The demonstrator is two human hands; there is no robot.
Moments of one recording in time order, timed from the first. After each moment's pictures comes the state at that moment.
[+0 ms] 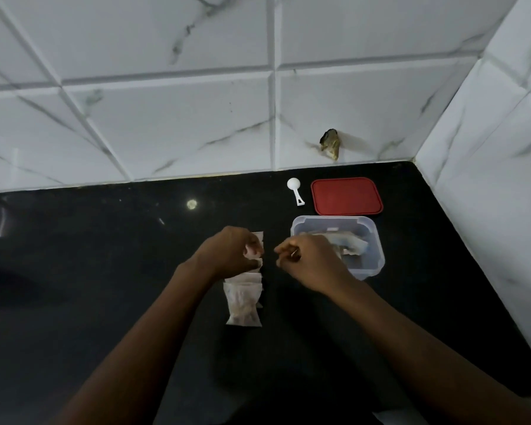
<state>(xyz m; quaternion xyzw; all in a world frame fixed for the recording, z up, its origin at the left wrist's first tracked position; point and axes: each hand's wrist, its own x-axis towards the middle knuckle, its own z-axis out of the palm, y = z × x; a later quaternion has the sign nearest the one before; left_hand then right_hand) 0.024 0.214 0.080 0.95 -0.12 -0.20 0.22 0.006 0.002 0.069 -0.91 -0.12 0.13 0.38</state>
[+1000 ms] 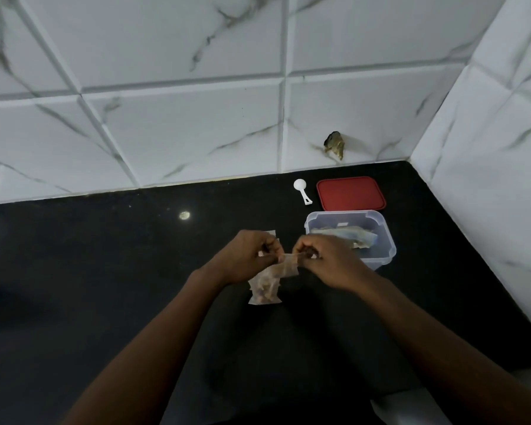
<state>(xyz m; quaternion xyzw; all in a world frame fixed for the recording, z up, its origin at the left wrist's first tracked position) 0.002 0.239 0.073 0.89 -0.21 -0.14 0.39 -0.017 0.014 0.080 -0.92 -0.15 0.13 0.33</state>
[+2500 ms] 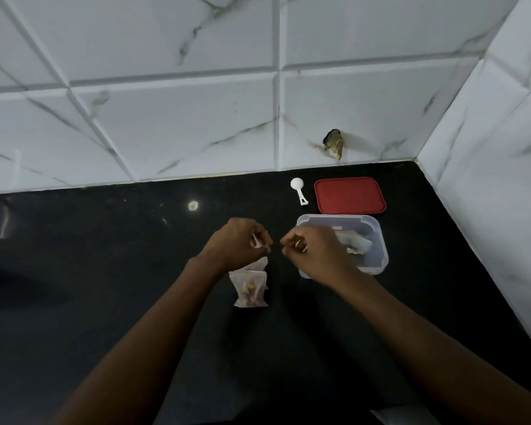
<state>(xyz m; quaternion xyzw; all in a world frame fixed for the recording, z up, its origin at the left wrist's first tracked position) 0.032 0.215 0.071 0.94 -0.12 -0.13 0.29 0.011 0.004 0.071 -0.91 -0.15 0.06 0.38</state>
